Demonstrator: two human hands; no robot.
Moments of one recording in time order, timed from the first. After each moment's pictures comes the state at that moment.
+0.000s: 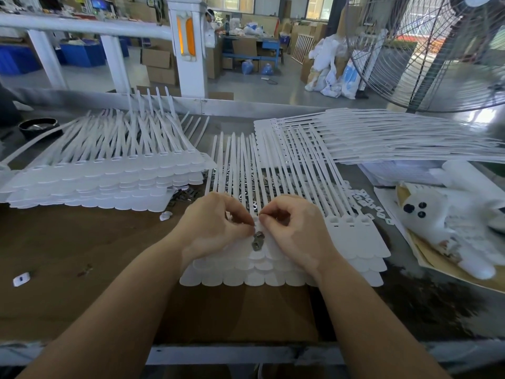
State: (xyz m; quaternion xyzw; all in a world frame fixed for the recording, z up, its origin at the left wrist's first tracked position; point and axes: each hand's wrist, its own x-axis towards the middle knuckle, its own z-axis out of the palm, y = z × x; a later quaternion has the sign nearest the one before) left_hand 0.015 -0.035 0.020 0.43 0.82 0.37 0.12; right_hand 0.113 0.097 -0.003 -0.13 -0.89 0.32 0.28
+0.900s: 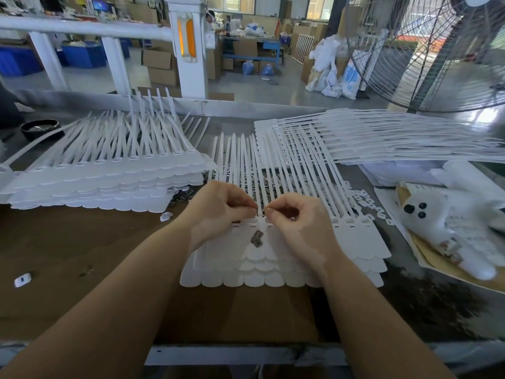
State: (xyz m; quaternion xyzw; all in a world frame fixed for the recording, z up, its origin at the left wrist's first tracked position) left_hand 0.001 -0.020 0.022 0.39 0.79 0.45 0.17; right_hand 0.115 0.101 -0.002 -0.17 -0.84 0.42 0.30
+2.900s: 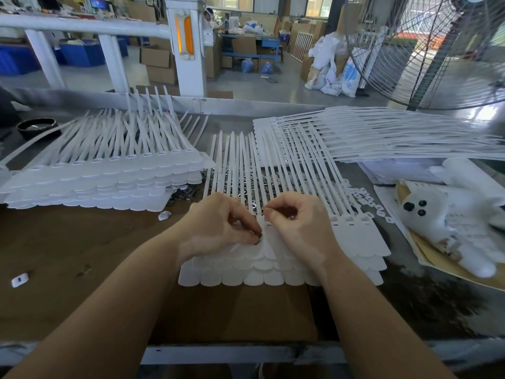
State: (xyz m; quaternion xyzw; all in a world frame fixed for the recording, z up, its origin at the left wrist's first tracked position) left_hand 0.010 -0.033 0.022 0.47 0.77 0.38 0.22; right_hand 0.115 0.099 -0.001 -0.18 -0.85 0.41 0.29
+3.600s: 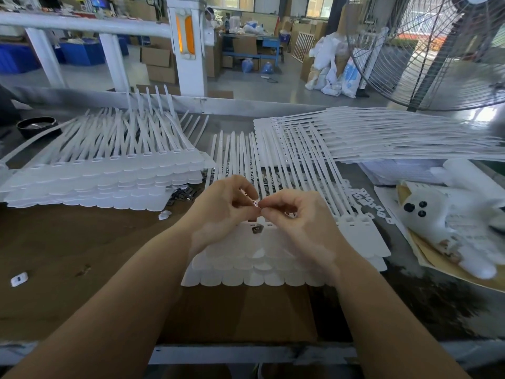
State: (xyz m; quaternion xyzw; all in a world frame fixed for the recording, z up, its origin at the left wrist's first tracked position) left_hand 0.011 -0.021 0.025 0.40 0.78 0.45 0.18; right_hand 0.120 0.099 0.014 -0.12 -0.86 0.43 0.25
